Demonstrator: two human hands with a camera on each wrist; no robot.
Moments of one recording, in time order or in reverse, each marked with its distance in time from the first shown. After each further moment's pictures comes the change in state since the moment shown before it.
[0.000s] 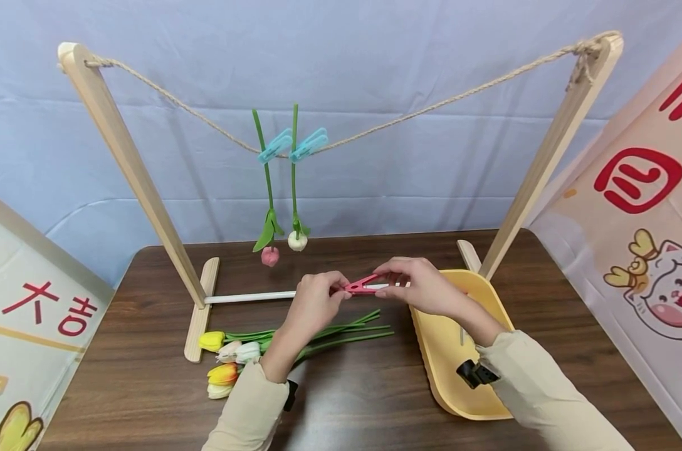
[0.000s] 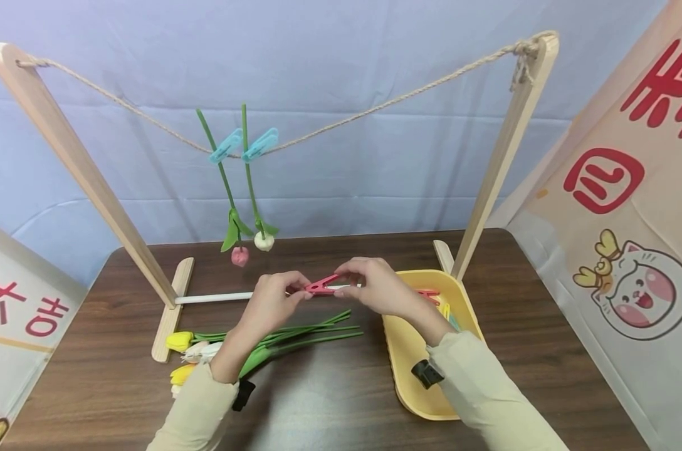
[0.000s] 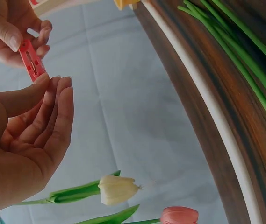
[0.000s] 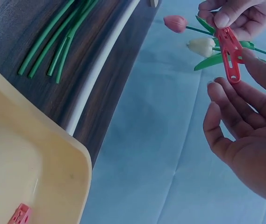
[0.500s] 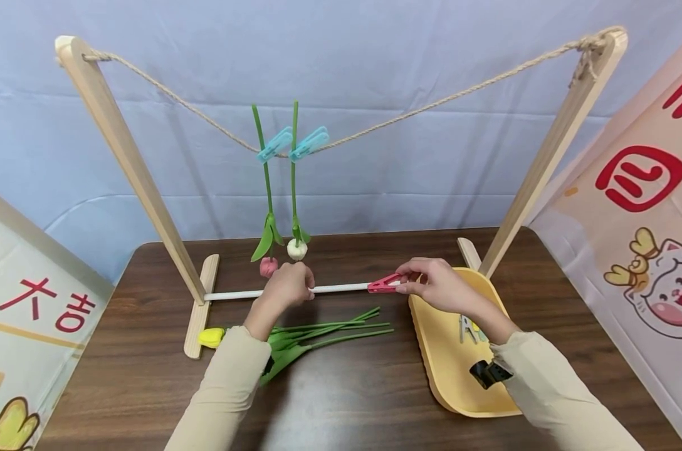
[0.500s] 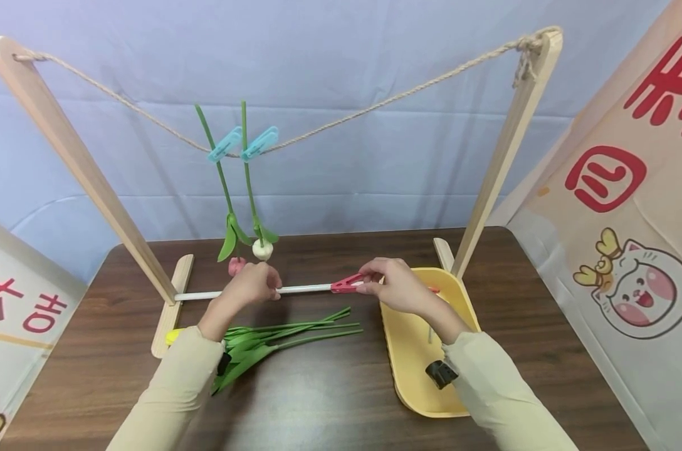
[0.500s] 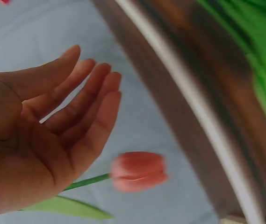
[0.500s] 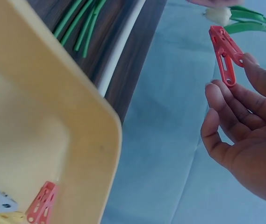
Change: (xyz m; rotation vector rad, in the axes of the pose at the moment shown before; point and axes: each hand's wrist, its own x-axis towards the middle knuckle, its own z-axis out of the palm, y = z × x) left_hand 0.023 -0.047 -0.020 0.290 -0.315 -0.253; right_hand -0.015 0.026 -0.006 -0.046 0.012 0.102
